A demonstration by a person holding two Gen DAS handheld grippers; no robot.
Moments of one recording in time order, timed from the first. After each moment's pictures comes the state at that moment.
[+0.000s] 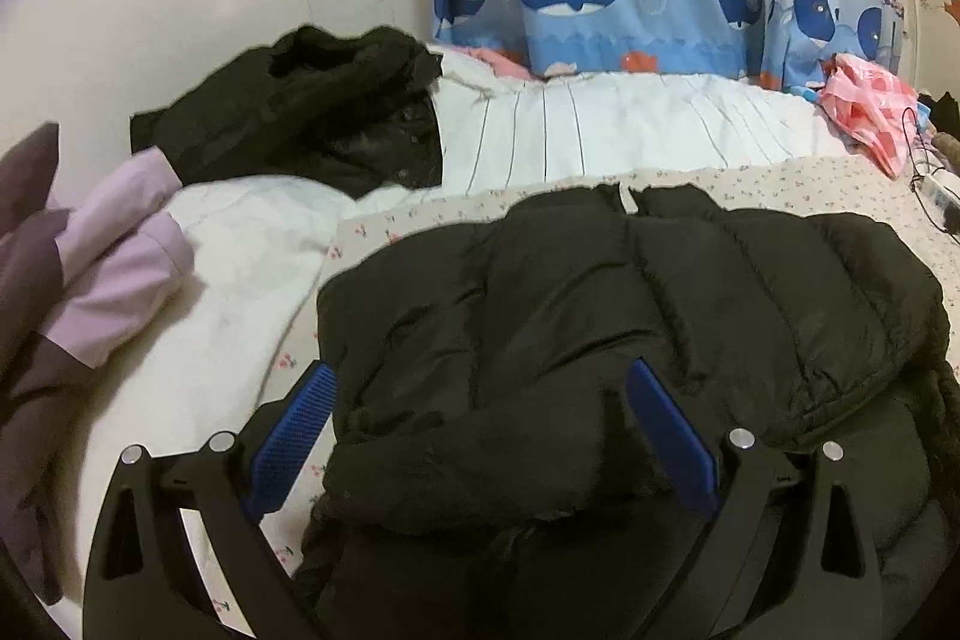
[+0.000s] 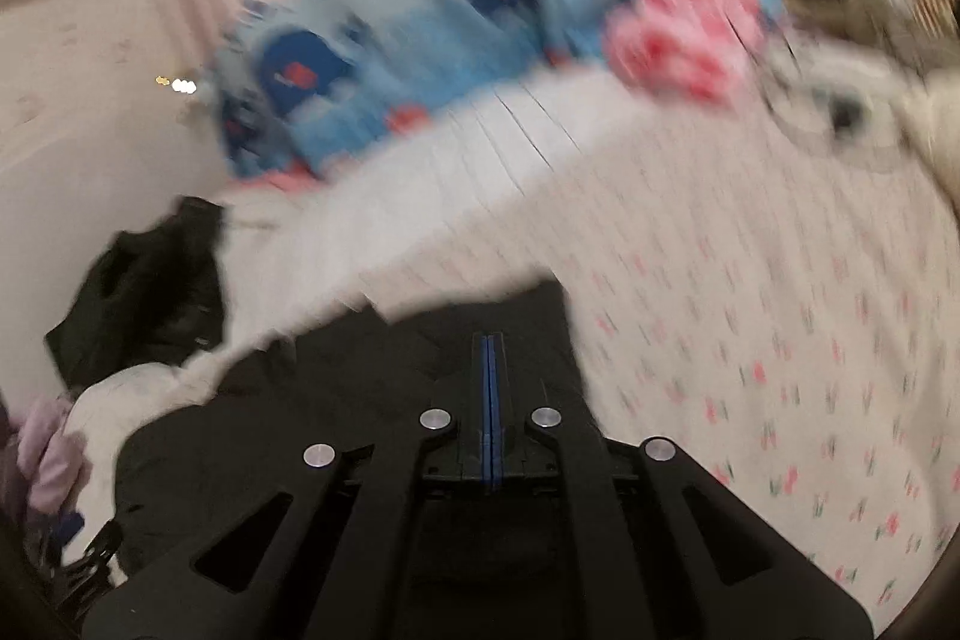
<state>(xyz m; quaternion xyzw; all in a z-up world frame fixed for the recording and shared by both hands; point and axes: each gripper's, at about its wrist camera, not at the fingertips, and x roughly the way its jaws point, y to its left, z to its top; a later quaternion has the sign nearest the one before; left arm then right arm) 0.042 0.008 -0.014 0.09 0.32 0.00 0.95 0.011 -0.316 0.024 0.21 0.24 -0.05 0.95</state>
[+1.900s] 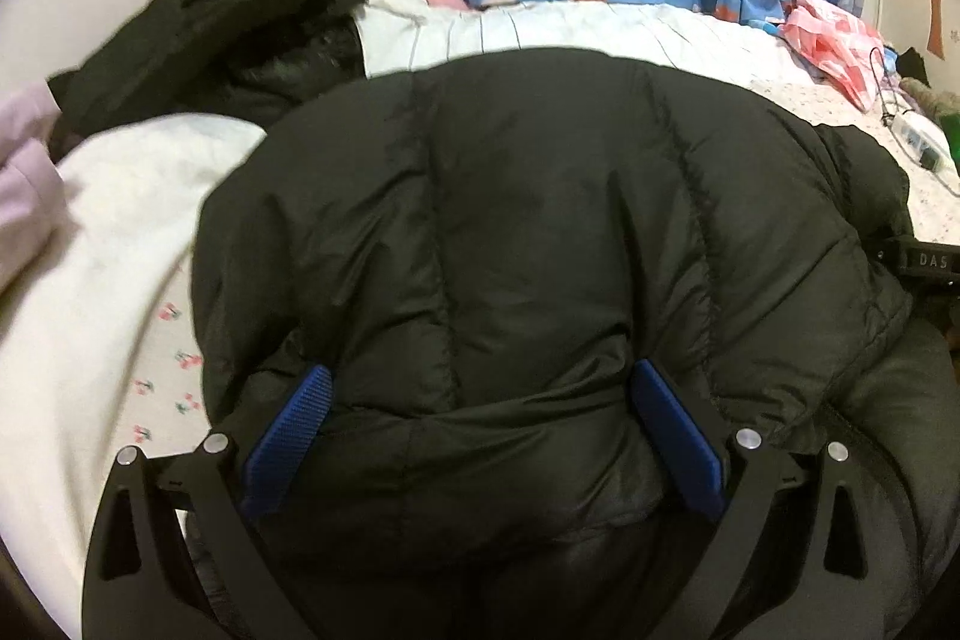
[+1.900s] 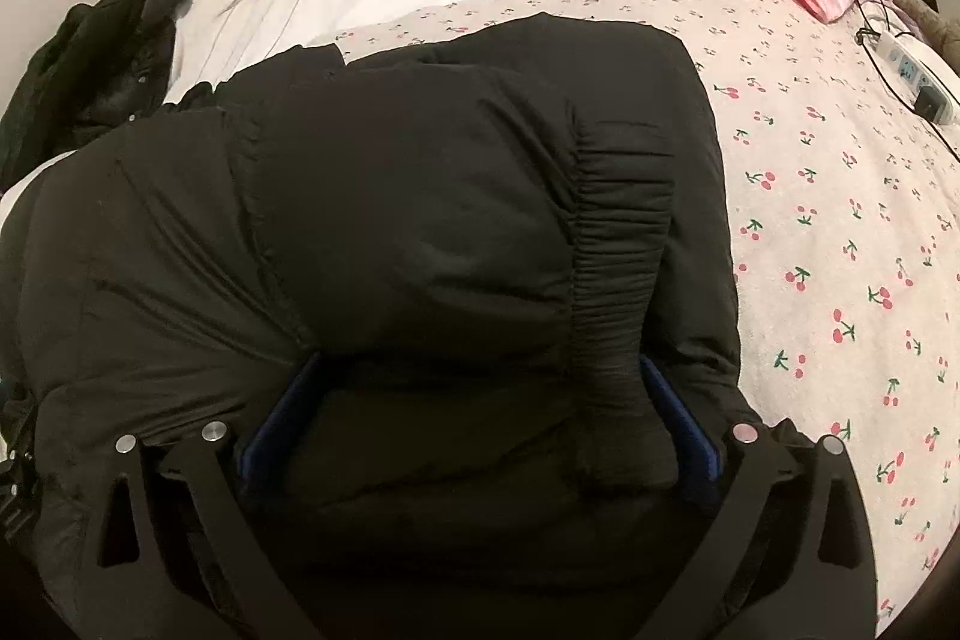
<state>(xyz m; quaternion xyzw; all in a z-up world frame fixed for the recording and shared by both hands) 0.075 0.008 -0.095 0.08 0.38 -0.08 0.92 0.077 -0.292 -0.103 0.12 0.47 -0.05 0.87</state>
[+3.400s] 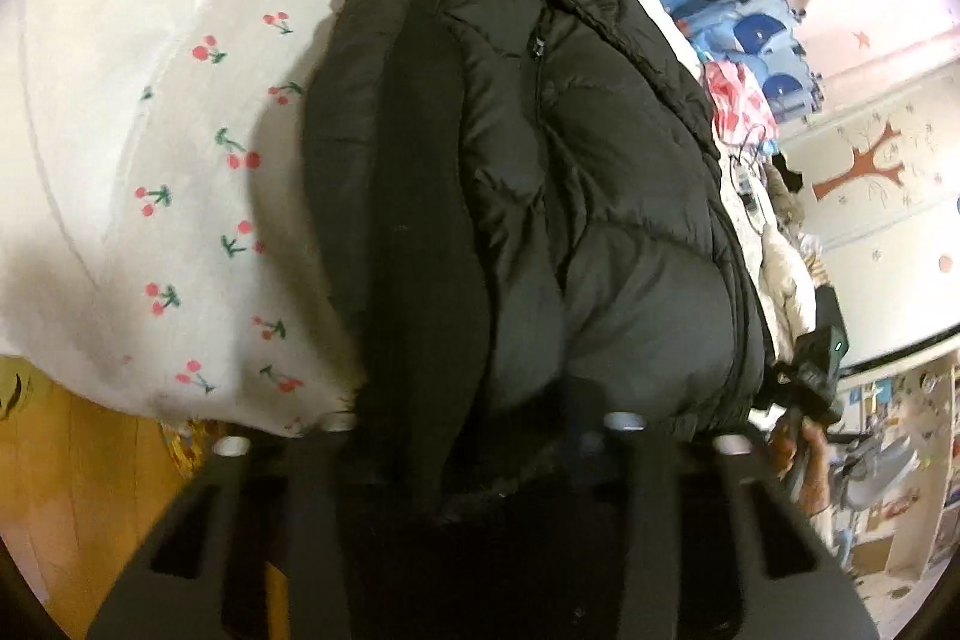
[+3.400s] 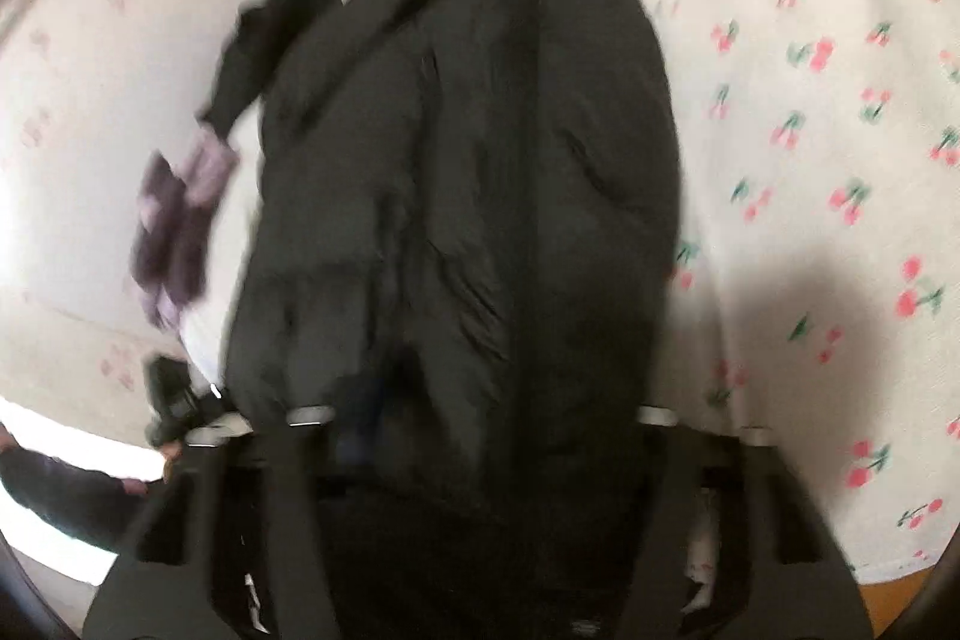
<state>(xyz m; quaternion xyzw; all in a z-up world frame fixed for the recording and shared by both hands) -0.193 0.168 -0.108 -0.26 0.54 -0.20 0.78 -0.242 -0.354 -0.090 0.34 0.52 0.21 0.75</state>
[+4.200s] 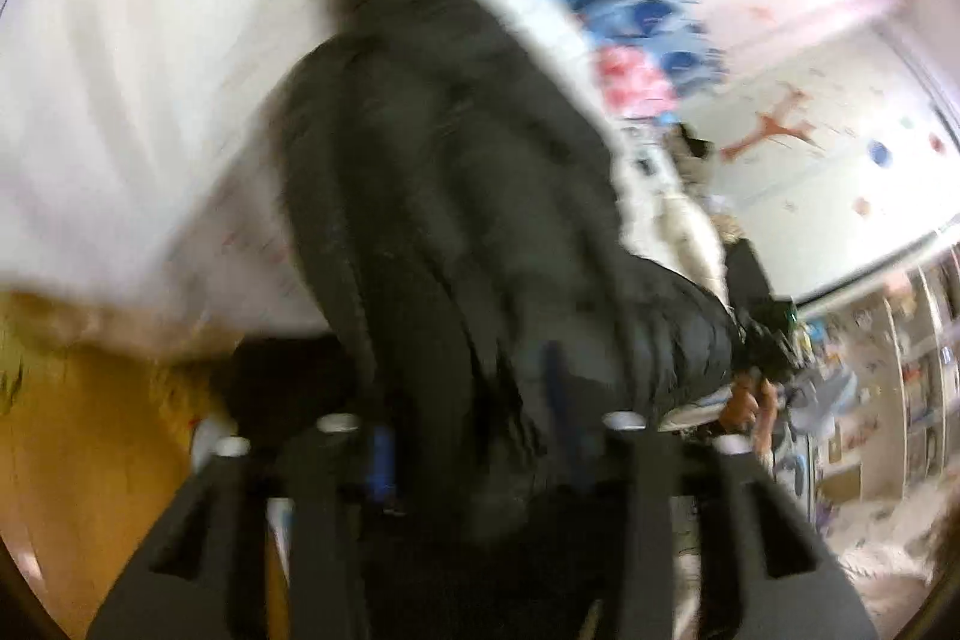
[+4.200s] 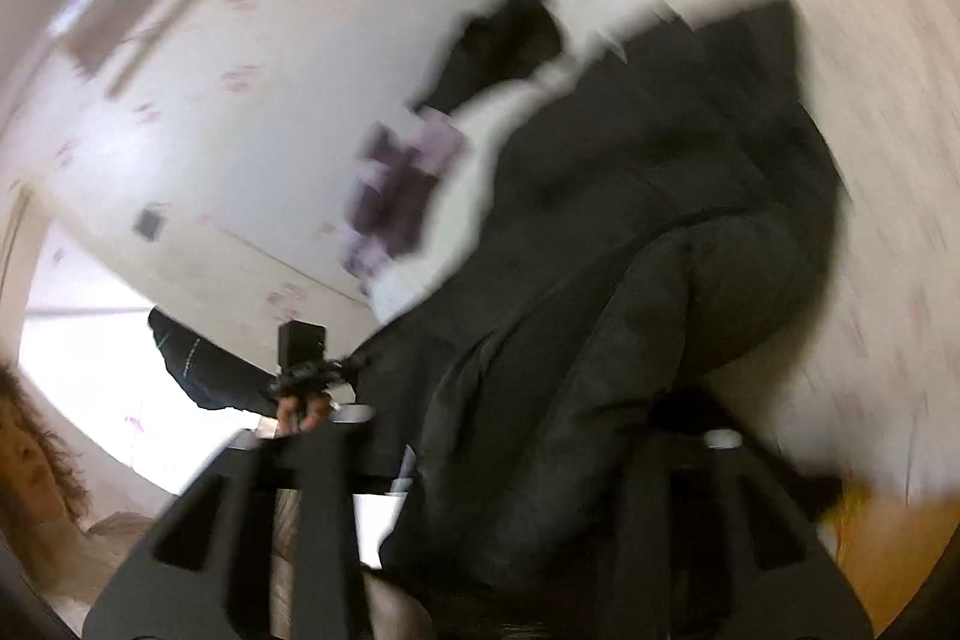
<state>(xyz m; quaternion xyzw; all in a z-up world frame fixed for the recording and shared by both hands) -0.287 0.219 -0.048 -0.27 0.52 -0.29 0.76 -0.370 -0.384 -0.008 0.38 0.43 0.34 0.74</state>
